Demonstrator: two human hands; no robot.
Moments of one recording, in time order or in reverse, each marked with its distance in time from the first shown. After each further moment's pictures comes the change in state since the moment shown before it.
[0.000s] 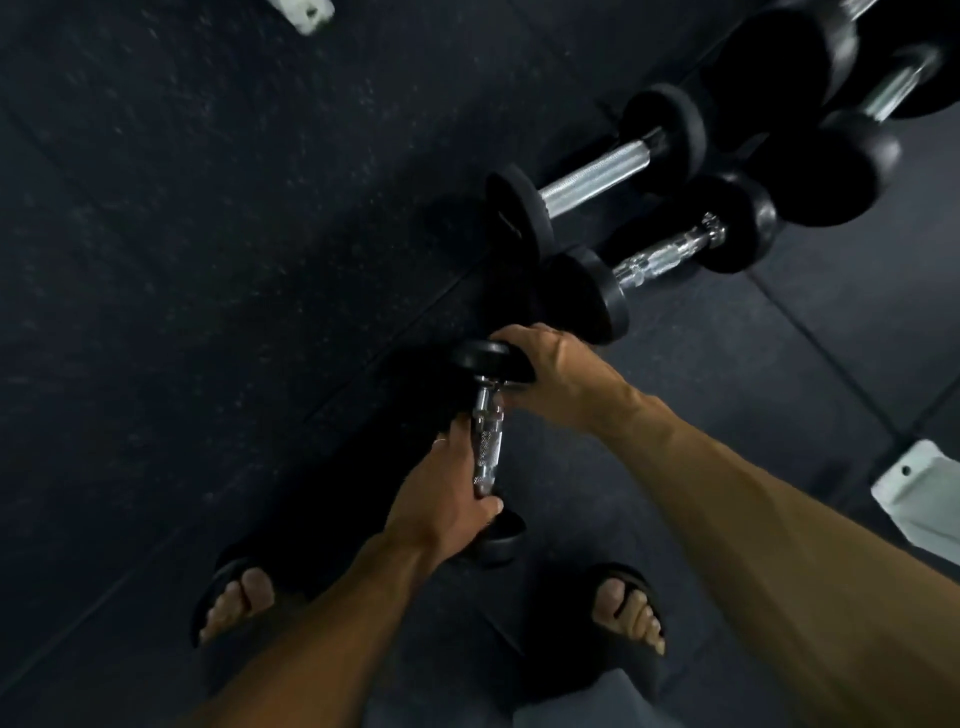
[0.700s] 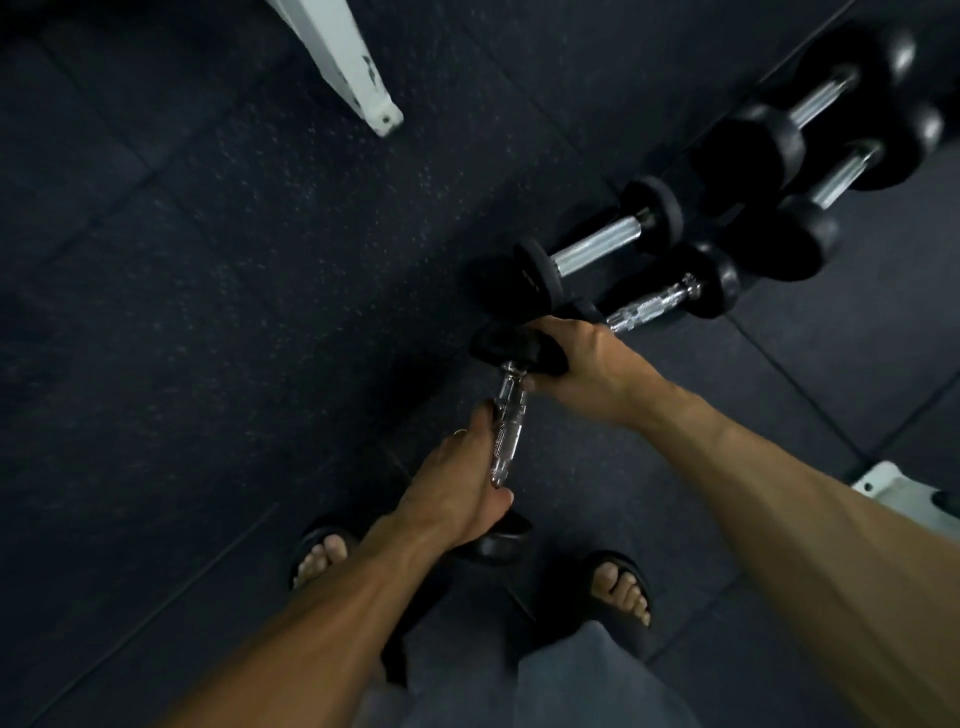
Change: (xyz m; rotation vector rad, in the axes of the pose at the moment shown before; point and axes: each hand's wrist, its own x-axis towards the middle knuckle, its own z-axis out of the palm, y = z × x) left_hand -0.081 0.072 -0.087 0.032 0.022 -0.017; right_hand -0.059 -0.062 -0.090 0.122 0.097 -0.084
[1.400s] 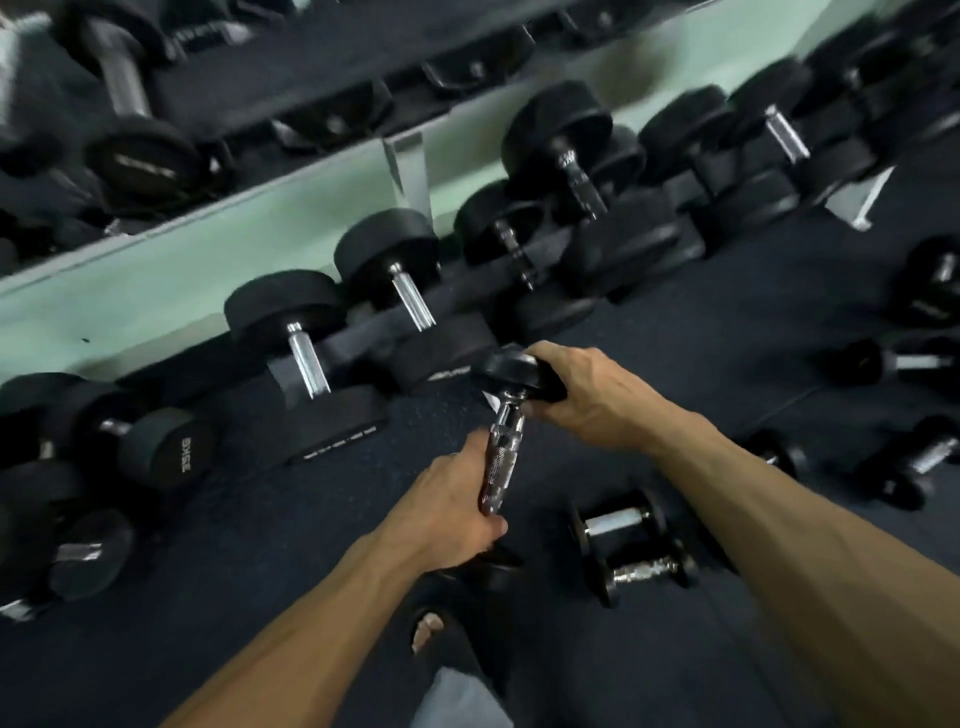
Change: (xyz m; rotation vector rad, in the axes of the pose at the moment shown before) left_hand -0.243 0.188 -0.366 -0.096 0.343 0.103; right_hand -0.067 -0.379 -0.327 -0.205 0.030 -0.428
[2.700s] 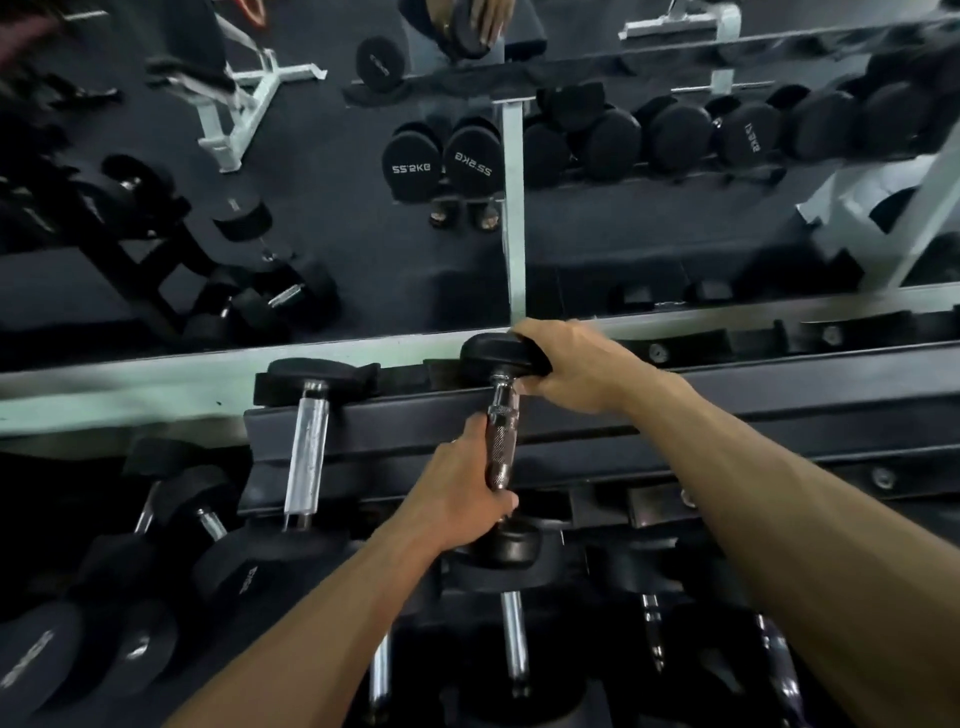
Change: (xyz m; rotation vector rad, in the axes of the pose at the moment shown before) left_hand 0.259 0.001 -0.434 -0.244 0.409 -0.242; right_hand 0.522 -0.195 -0.226 -0.240 -0.230 -0.419
